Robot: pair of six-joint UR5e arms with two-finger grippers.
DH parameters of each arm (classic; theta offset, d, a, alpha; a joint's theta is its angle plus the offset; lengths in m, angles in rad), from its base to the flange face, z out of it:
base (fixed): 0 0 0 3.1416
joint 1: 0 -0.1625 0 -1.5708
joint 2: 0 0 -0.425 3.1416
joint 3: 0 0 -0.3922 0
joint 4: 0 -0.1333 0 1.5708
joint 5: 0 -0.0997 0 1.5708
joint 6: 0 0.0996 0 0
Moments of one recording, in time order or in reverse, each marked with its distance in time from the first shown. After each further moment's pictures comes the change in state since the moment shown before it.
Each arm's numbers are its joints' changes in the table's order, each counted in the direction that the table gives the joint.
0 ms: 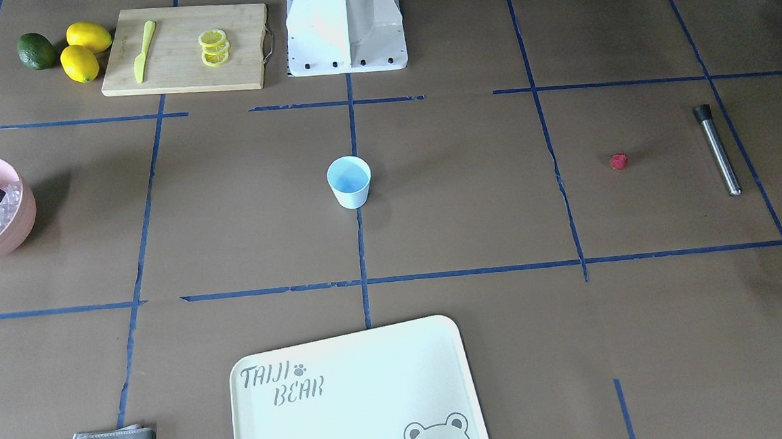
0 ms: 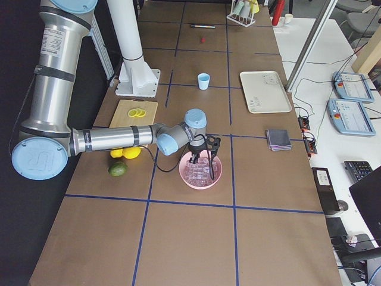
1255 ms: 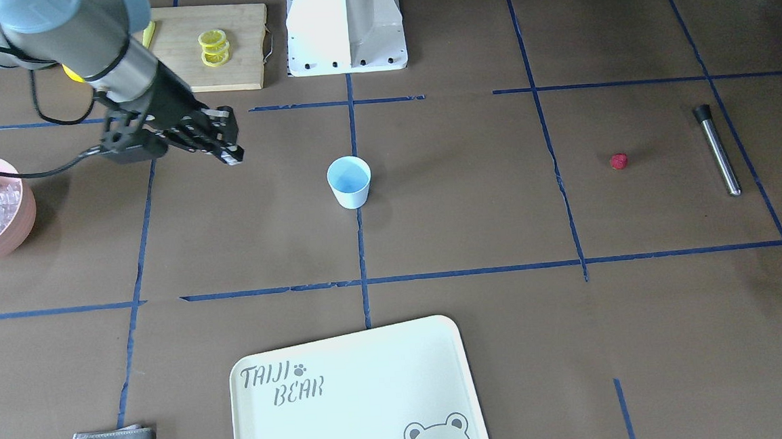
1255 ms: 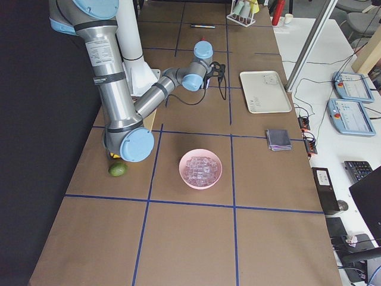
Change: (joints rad) left arm 0.000 0.002 0.030 0.000 0.002 -0.001; right arm 0.365 0.632 -0.063 0.196 0.104 0.474
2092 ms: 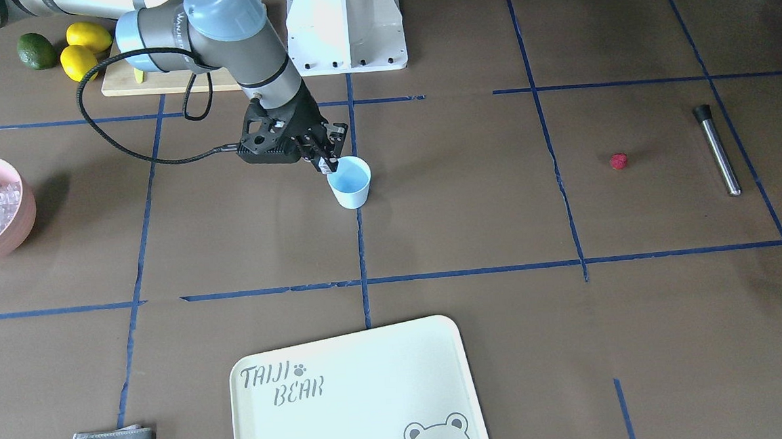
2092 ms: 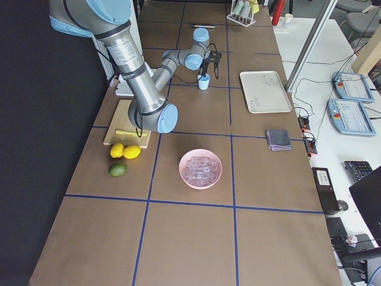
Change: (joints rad) left arm -0.001 0.002 0.001 0.000 0.000 0.001; right arm 0.168 0.254 0.228 0.069 0.211 0.107
